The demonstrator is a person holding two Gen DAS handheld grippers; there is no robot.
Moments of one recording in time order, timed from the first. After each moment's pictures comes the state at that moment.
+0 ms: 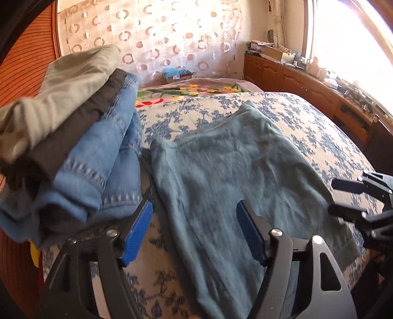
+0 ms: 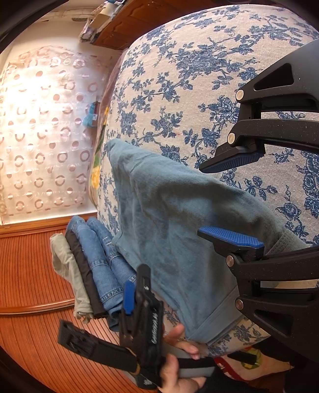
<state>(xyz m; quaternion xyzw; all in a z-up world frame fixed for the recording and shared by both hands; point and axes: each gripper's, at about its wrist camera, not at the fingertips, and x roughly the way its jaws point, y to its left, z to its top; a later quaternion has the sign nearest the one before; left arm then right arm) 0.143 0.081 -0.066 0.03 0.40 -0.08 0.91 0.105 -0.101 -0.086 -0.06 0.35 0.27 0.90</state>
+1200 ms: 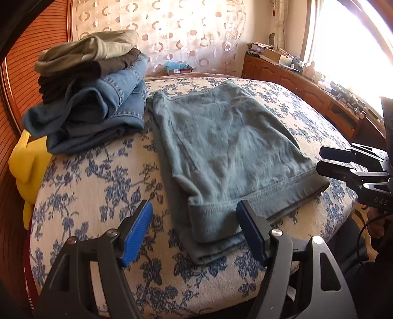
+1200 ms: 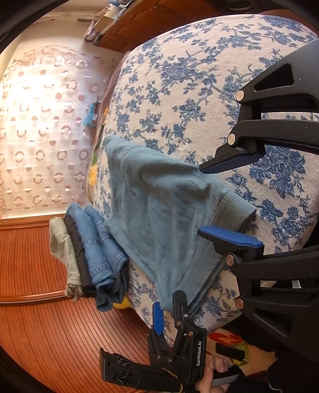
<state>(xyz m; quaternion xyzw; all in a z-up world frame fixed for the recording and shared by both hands) 0.034 0.083 -0.084 -0.01 0.40 -0.08 0.91 0.047 -0.099 -0.075 -0.08 0.36 0.27 0.89</state>
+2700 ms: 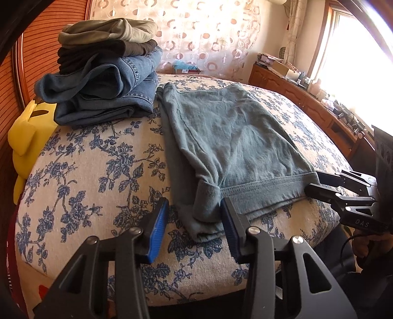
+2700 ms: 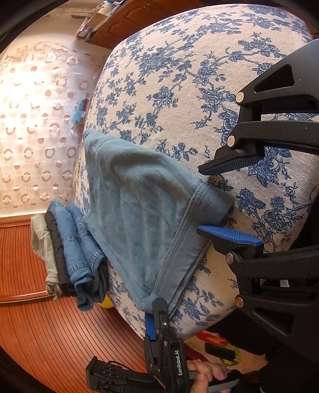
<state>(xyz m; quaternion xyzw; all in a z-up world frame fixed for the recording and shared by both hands) 0.010 0.092 -0.091 -0.07 0.40 -0.07 0.91 0.037 -0.095 -0.099 -0.09 0.38 0.27 0.88</state>
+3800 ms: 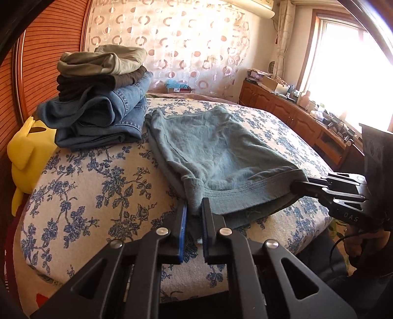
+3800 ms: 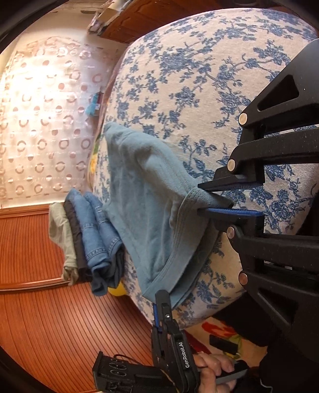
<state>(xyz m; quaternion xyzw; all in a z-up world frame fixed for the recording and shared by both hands) -0.005 0.081 -0.065 -0.07 0.34 -0.09 0.93 0.028 -0.093 -0.071 -0.09 0.34 0.30 0.89</state>
